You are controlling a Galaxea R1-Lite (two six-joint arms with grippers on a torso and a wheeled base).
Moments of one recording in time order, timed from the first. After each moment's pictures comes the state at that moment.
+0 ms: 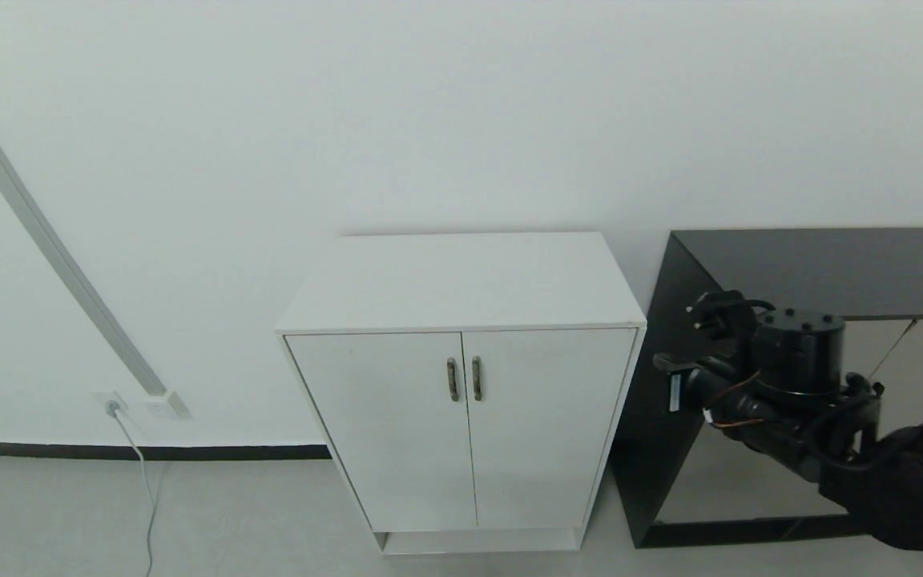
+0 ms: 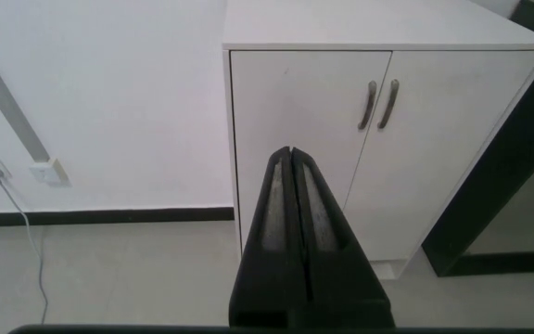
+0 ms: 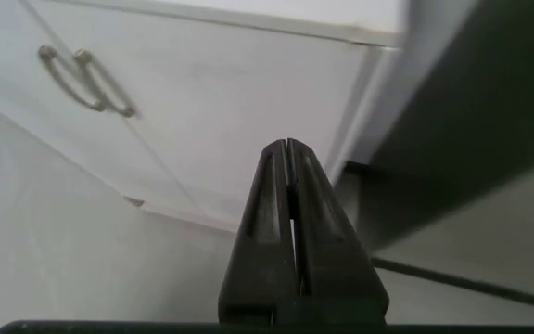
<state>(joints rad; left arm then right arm) 0.00 0.00 0.00 0.00 0.01 -0.02 0.46 1.84 -0.64 -0.97 -0.20 0.07</state>
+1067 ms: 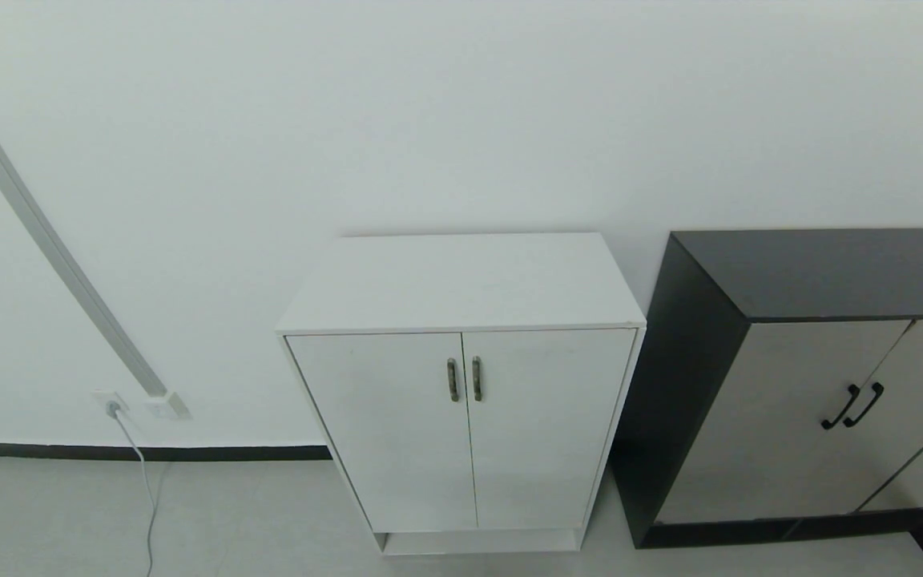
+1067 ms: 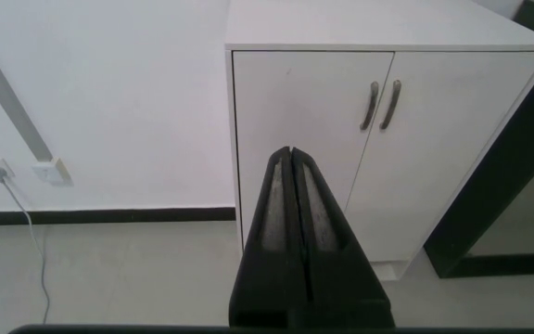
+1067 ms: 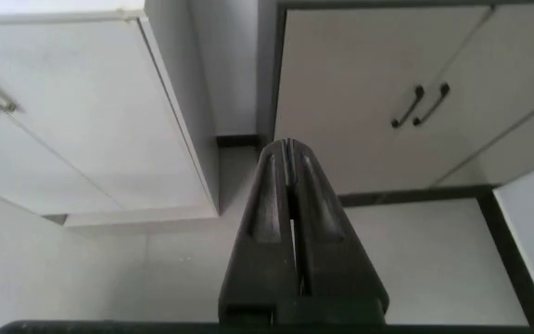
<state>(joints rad) 0.00 0.00 0.00 0.00 0.01 -0.02 0.13 0.86 -0.37 -0.26 -0.21 0.02</state>
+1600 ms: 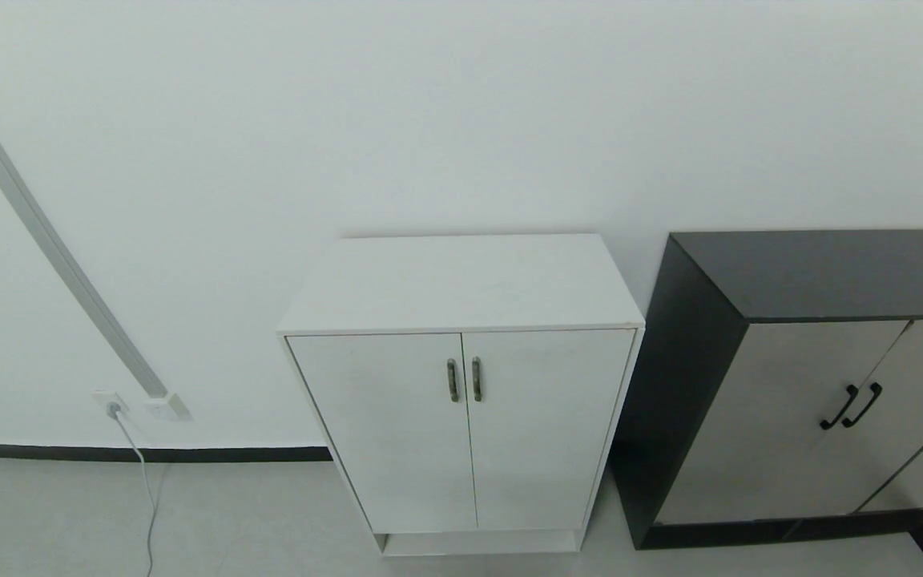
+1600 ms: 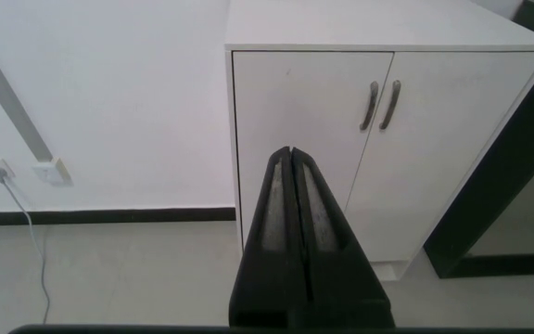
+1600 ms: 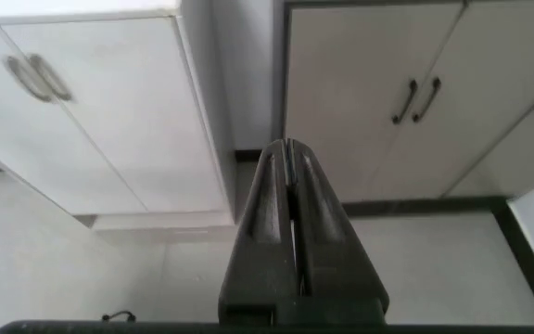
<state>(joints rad) 0.00 0.00 0.00 0.00 0.01 -0.02 0.13 0.41 -0.28 0.09 -0.15 0.02</state>
